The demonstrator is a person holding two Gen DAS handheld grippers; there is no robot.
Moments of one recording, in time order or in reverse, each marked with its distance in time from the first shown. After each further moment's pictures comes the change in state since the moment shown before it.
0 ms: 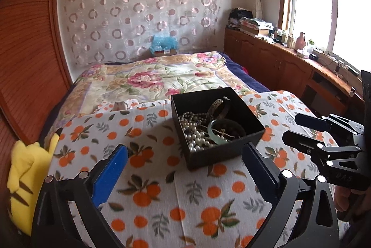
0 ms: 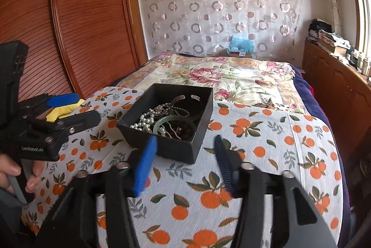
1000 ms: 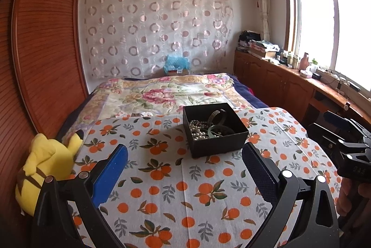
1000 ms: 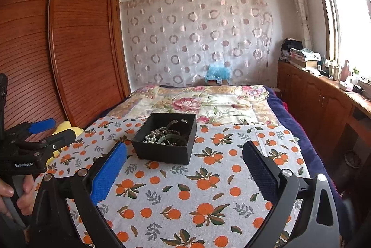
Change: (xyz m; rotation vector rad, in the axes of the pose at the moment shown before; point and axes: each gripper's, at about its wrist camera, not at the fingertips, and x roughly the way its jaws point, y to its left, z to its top) left arm -0.098 -0.003 -0.022 -0.049 -0.133 0.068; right arm -0.102 0.024 -0.015 0.056 -0.201 -0.129
